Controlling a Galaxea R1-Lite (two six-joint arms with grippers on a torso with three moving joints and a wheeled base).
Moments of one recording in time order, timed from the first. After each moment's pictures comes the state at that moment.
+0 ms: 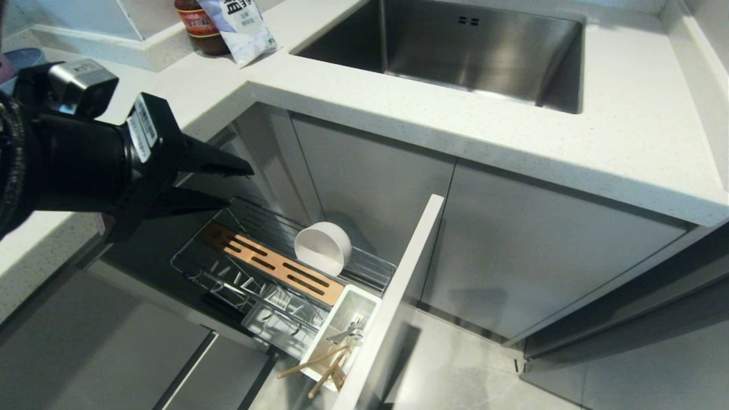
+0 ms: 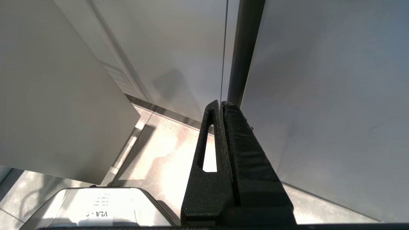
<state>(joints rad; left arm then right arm) -0.61 1.34 -1.47 0.60 0.09 -0.87 0.00 0.00 0.00 0.00 0.00 0.03</state>
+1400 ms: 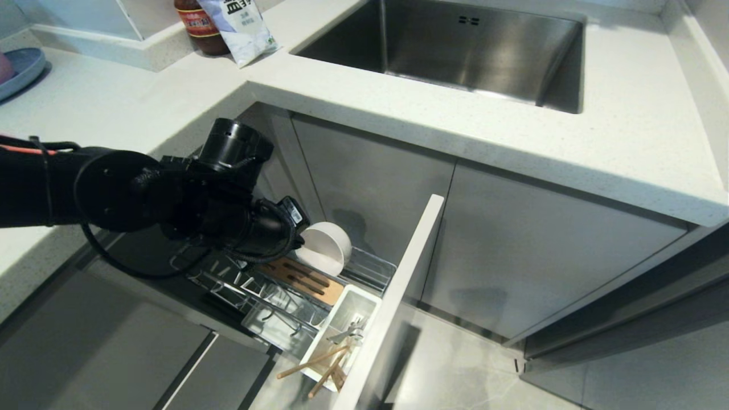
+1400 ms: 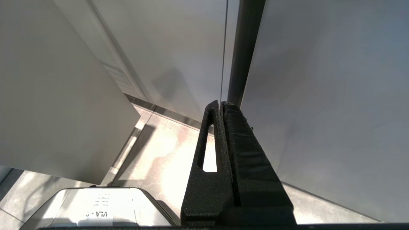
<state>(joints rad) -0.48 1.75 -1.33 0.32 0.14 -0.89 0.00 0.00 0.00 0.00 0.00 0.03</state>
